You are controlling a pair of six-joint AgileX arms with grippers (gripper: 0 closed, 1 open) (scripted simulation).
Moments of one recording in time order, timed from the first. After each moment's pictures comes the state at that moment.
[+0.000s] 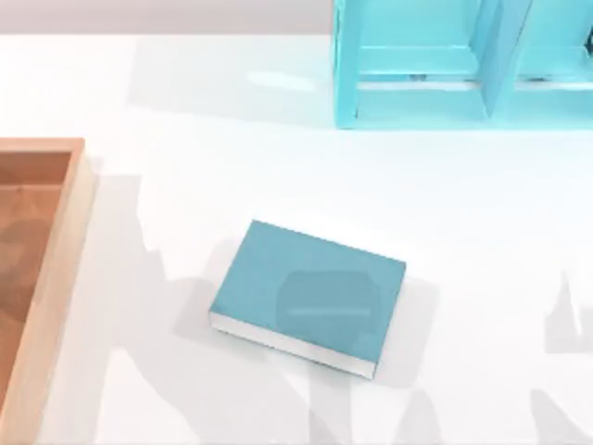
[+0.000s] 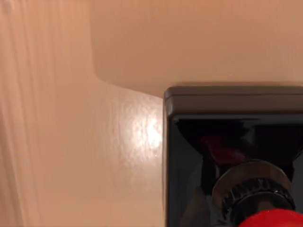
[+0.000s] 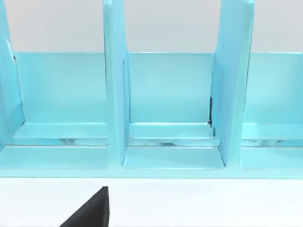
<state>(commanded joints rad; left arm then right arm) 0.27 1.93 1.33 -0.97 0.00 0.29 0.00 0.00 0.00 0.00 0.00 0.00</state>
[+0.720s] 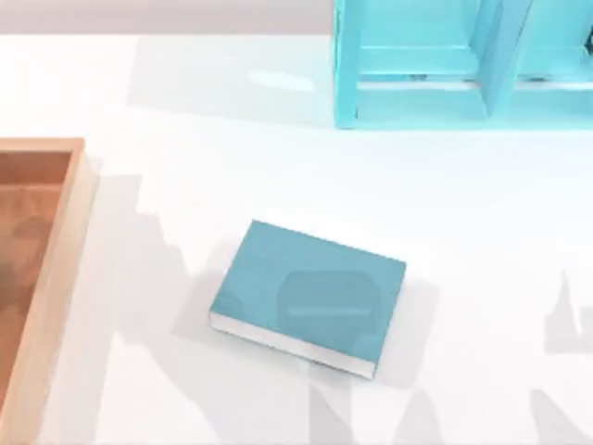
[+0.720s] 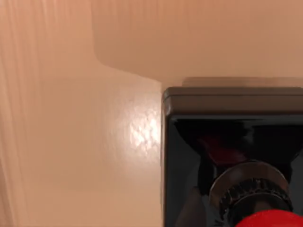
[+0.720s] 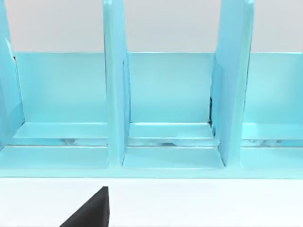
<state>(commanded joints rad) 0.23 1.93 1.37 -1.01 0.00 0.26 0.00 0.00 0.00 0.00 0.00 0.00</state>
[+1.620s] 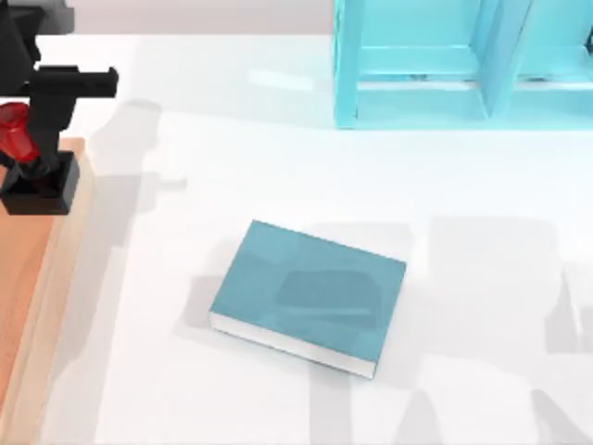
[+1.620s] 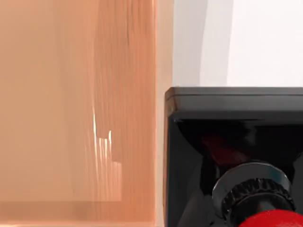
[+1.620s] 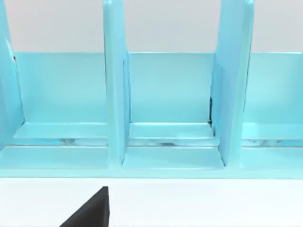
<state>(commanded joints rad) -0.17 1.85 1.82 -1.54 0.00 -0.14 0.00 0.00 0.00 0.00 0.00 0.00</state>
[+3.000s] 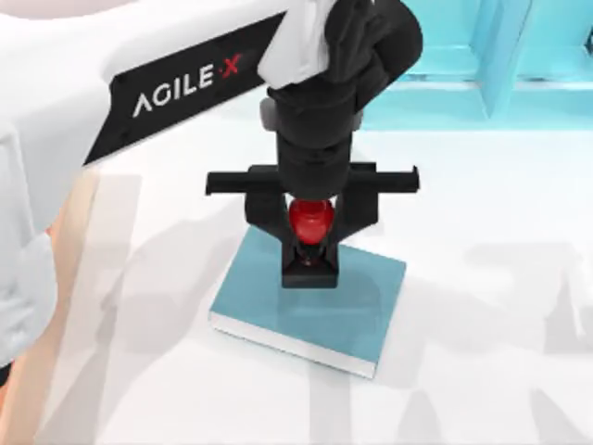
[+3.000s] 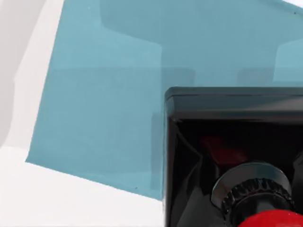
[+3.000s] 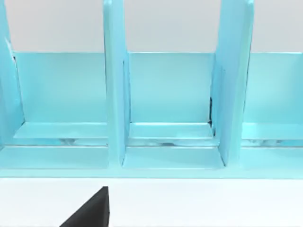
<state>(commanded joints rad) -0.75 2.15 1.92 -1.34 0.00 -0.72 0.00 0.00 0.00 0.00 0.00 0.00</state>
